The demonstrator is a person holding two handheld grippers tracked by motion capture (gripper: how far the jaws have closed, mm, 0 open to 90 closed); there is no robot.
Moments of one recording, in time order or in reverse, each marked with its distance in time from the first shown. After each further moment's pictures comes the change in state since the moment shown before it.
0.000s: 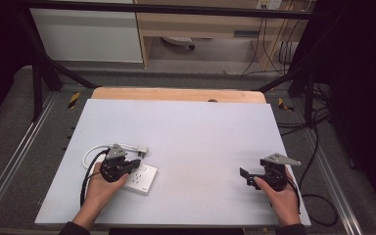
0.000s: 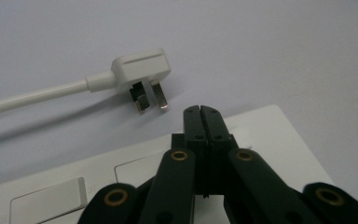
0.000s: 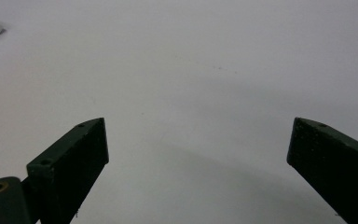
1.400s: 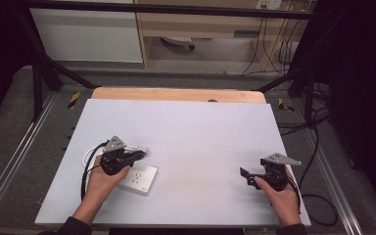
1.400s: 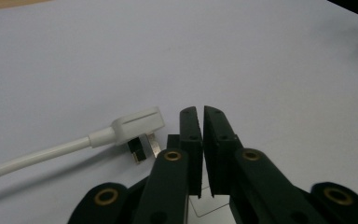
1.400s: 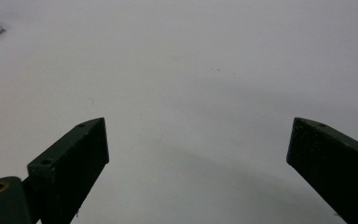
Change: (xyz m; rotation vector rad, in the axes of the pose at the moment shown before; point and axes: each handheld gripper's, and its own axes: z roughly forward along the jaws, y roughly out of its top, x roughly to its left) left arm 0.004 0.023 -0.006 -0.112 -0.041 -0.003; right arm -0.001 0.000 -0.001 -0.005 -0.001 -0.008
